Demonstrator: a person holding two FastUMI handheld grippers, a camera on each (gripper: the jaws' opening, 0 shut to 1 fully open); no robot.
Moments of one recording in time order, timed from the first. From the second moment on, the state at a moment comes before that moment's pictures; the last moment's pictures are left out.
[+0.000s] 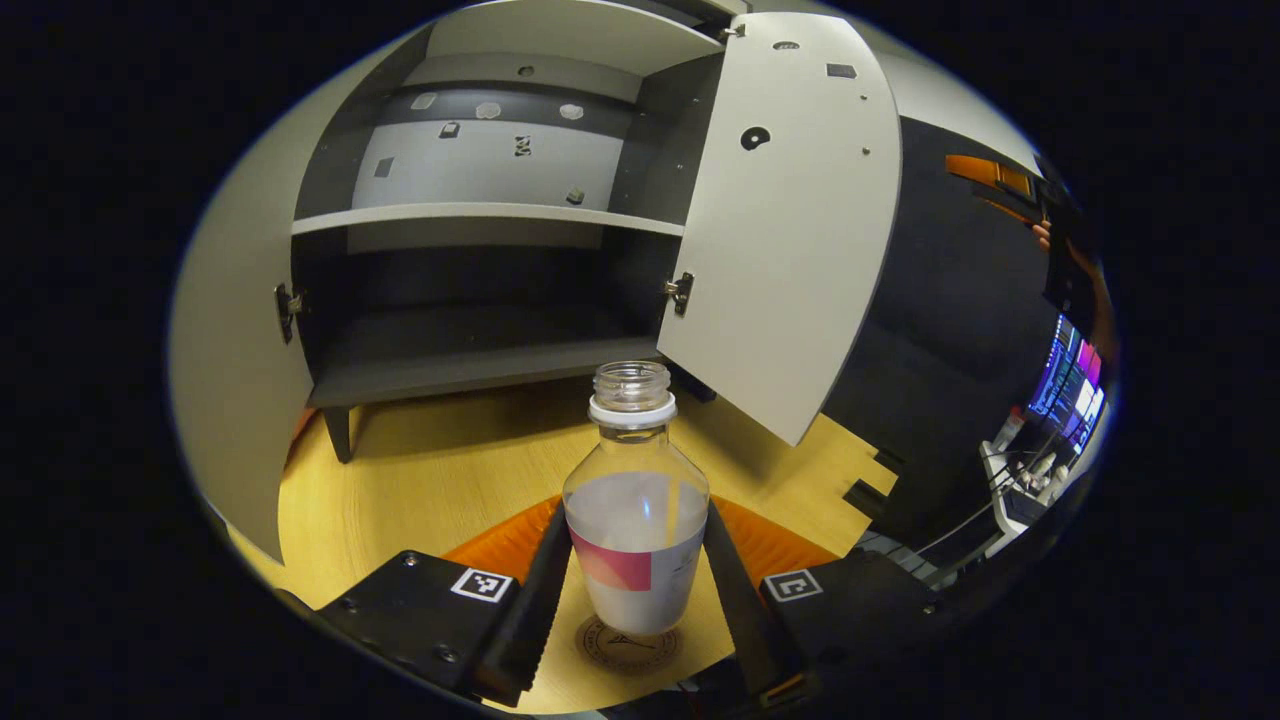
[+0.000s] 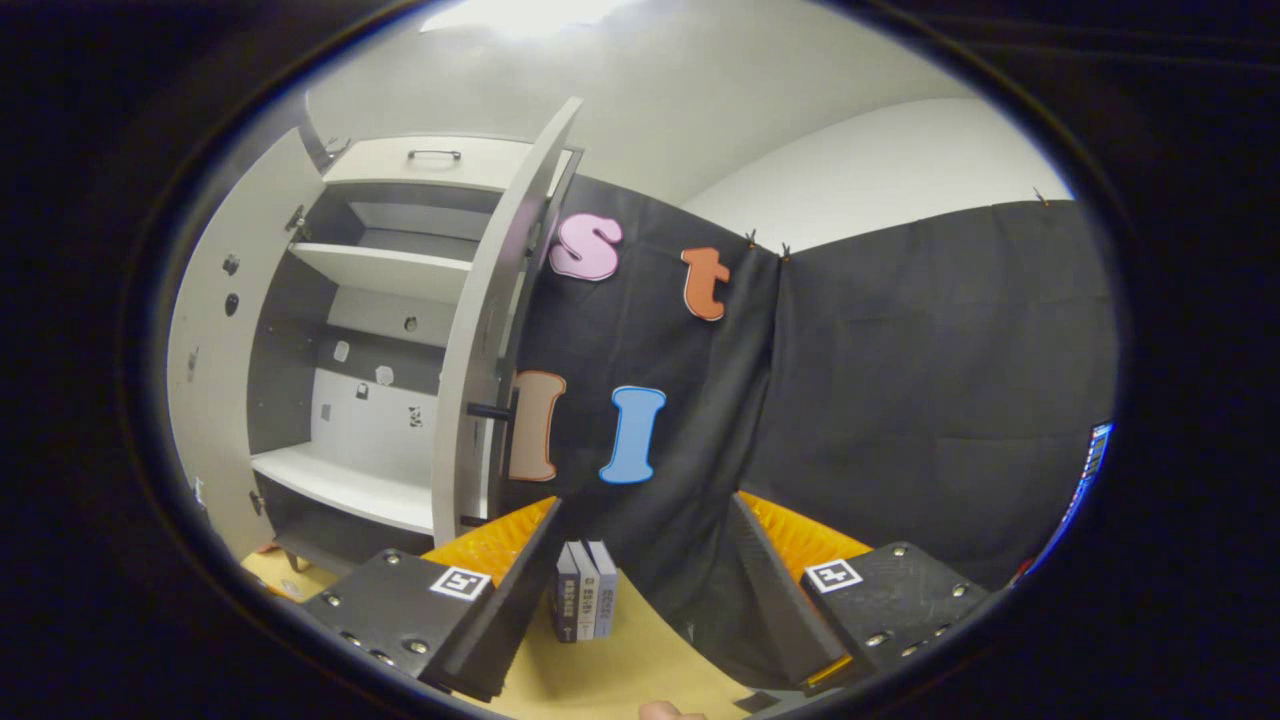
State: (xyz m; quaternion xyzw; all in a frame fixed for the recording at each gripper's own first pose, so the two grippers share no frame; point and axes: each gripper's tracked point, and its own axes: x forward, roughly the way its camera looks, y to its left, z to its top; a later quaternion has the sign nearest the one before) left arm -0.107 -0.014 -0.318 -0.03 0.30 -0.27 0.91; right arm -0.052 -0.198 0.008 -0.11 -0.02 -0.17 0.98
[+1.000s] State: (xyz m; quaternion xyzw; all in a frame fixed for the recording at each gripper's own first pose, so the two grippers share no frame) left arm -0.126 -0.002 -0.383 -0.04 0.32 -0.23 0.92; right arm -0.034 -0.195 0.000 -0.12 -0.01 -0.15 0.98
